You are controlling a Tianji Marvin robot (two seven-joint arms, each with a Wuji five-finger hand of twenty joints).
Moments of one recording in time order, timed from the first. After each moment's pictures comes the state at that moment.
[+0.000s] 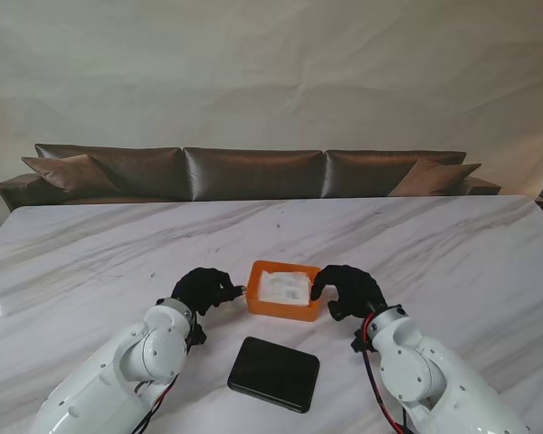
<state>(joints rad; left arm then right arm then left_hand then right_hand) 1.37 -1.16 -0.96 -1.41 0.55 0.20 0.12 -1.53 -1.12 1.14 -1.50 -0.68 -0.10 -0.16 0.36 -0.39 0.53 0.14 0.91 -0.14 0.85 0.55 1.14 -0.11 0.97 0.85 1.20 -0.06 1.23 0.82 1.08 -0.03 1.16 0.51 0.72 -1.05 1.44 -0.01 0.91 -0.14 0.78 0.36 0.73 -0.11 0.58 0.40 0.65 -0.08 0.29 0.23 0.36 0.13 1.04 0.45</state>
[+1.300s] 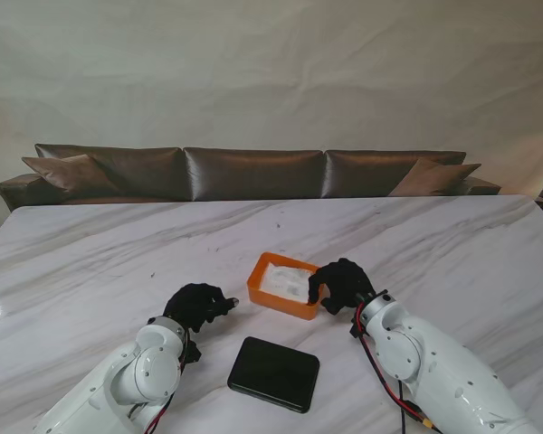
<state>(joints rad) 1.48 -1.15 -1.02 -1.47 0.54 0.21 0.14 -1.26 -1.12 0.92 -1.12 -0.79 -0.27 -0.33 0.36 -0.35 0.53 0.14 0.91 -0.14 0.84 0.53 1.14 -0.11 0.96 0.84 1.20 -0.06 1.22 0.83 1.08 -0.03 1.16 0.48 0.67 -1.12 1.37 -0.26 1.02 -0.28 1.05 0.07 1.01 -0.15 0.57 0.43 0.89 -0.12 0.39 0.27 0.35 0.08 1.04 0.37</state>
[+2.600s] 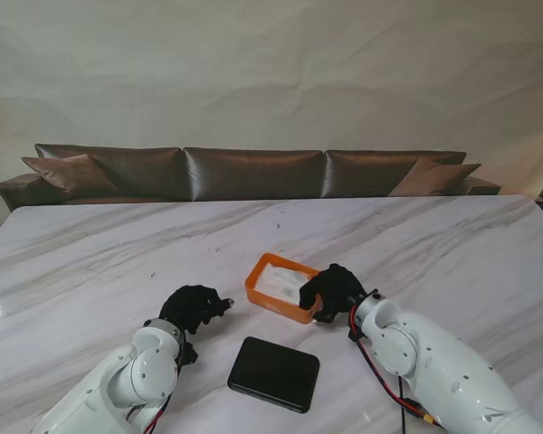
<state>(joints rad) 1.50 -1.15 -1.03 -1.46 0.52 0.21 0.15 -1.22 -1.10 0.86 -1.13 -0.82 -0.28 -0.20 0.36 -0.35 0.53 0.14 0.92 -0.14 0.84 0.52 1.14 -0.11 0.96 0.83 1.20 -0.05 1.22 0.83 1.08 -0.02 1.16 0.47 0.48 -1.14 1.34 -0.31 0.99 -0.40 0.90 0.05 1.14 -0.16 0.46 0.44 0.94 -0.11 0.35 0.25 0.28 0.15 0.97 0.33</state>
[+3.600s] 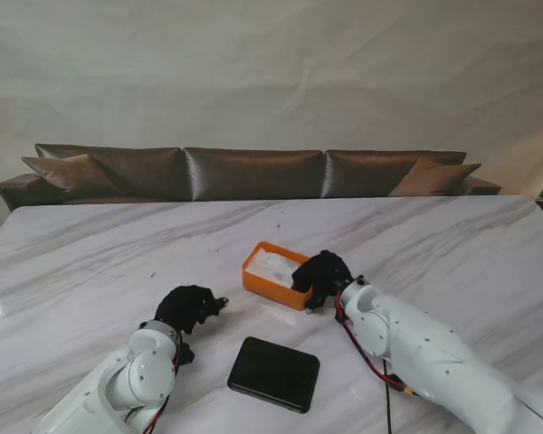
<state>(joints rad) 1.51 -1.16 -1.06 -1.45 0.52 0.21 0.18 -0.96 -1.22 0.56 -0.75 -0.69 -0.26 -0.44 0.36 -0.35 0.54 0.14 0.93 -0.14 0.84 0.49 1.14 -0.10 0.96 0.83 1.20 -0.05 1.22 0.83 1.08 -0.02 1.16 0.47 0.35 -1.37 1.37 -0.48 1.07 -0.46 1.16 0.40 1.23 -0.17 0.68 0.64 1.04 -0.07 0.63 0.48 0.34 0.07 1.06 0.36</state>
